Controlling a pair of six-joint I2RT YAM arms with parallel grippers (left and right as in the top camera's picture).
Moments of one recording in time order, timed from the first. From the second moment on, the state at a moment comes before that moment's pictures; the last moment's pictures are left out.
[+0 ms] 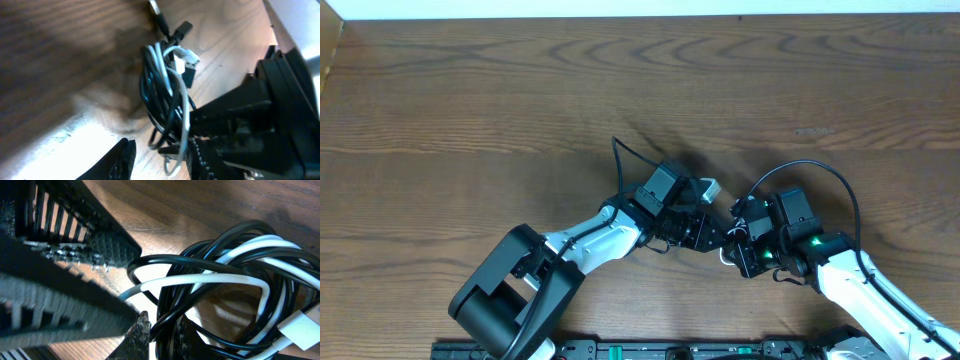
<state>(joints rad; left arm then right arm) -0.72 1.75 0.81 -0.01 0.73 -0.55 0.37 1.24 0.49 -0.48 -0.42 0.10</state>
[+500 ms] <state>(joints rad) -0.72 1.75 0.81 0.00 0.64 -0.55 0.37 1.24 0.49 -0.48 -0.45 0.10</state>
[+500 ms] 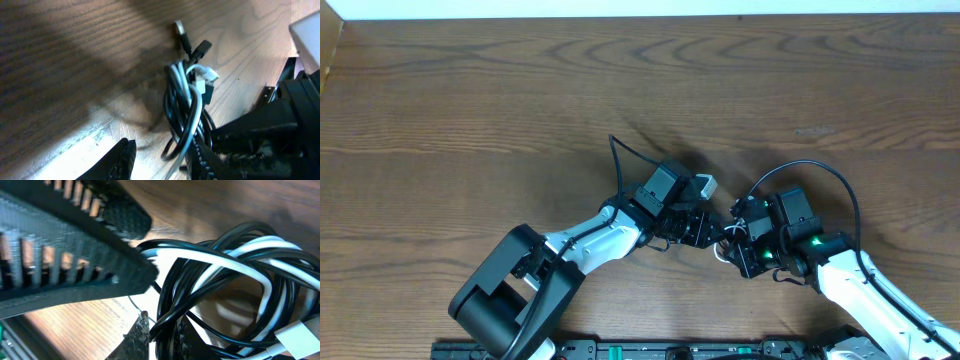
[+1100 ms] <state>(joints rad) -0.72 1.75 0.81 0.00 0.64 -0.56 0.37 1.24 0.49 -0.47 -0.55 0.10</state>
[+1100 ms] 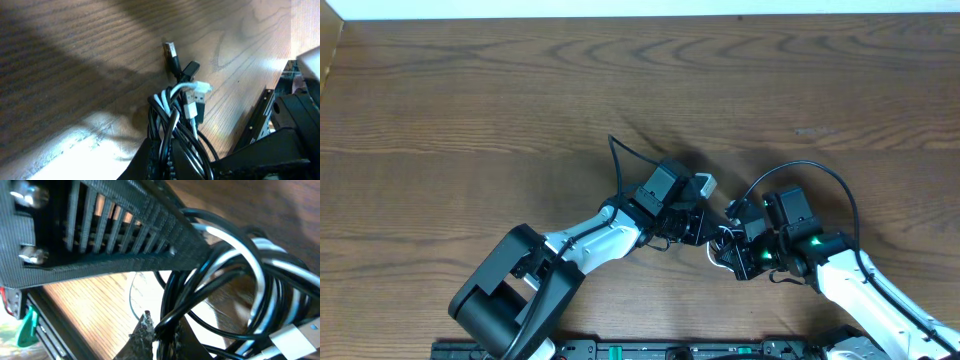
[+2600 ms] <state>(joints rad) -0.53 1.50 0.80 -0.31 0.63 -0.48 0.37 1.24 0.51 -0.50 -0.27 0.26</state>
